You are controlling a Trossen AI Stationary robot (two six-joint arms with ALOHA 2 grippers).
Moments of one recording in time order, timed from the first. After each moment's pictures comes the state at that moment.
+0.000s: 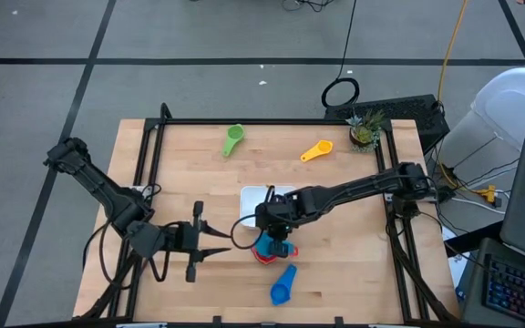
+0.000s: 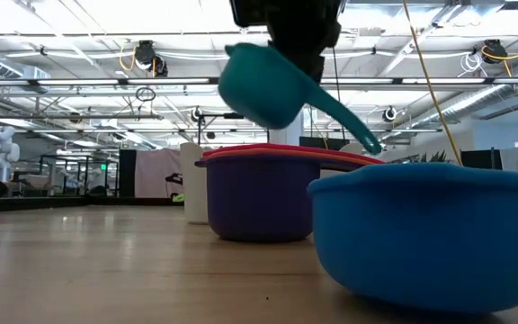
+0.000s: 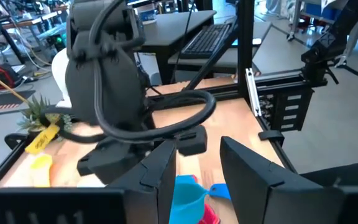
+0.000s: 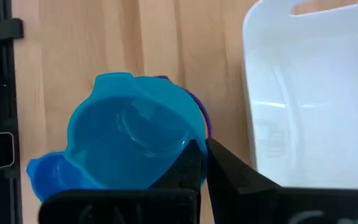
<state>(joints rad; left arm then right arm) -0.69 1.23 1.02 -0.05 -0.63 -0.04 0.19 1.90 1.57 -0.79 -0.11 0.36</state>
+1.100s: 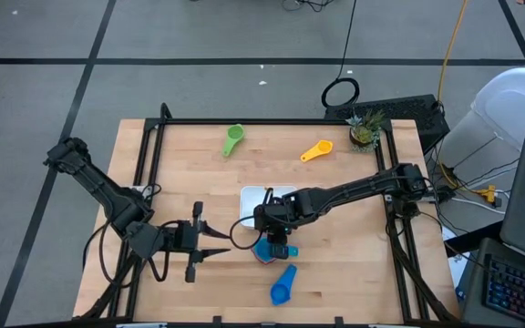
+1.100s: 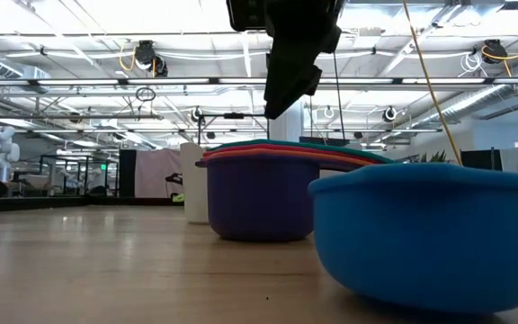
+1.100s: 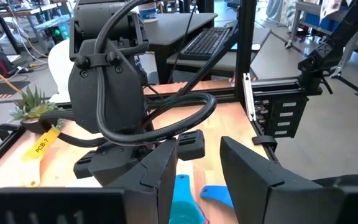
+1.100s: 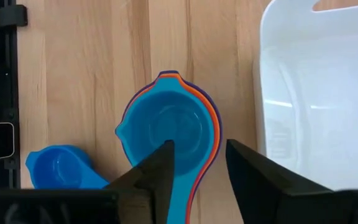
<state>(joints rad) -0.70 1.23 1.02 -0.05 -0.63 -0.10 0.19 1.92 1.57 -0.78 -0.14 0.32</state>
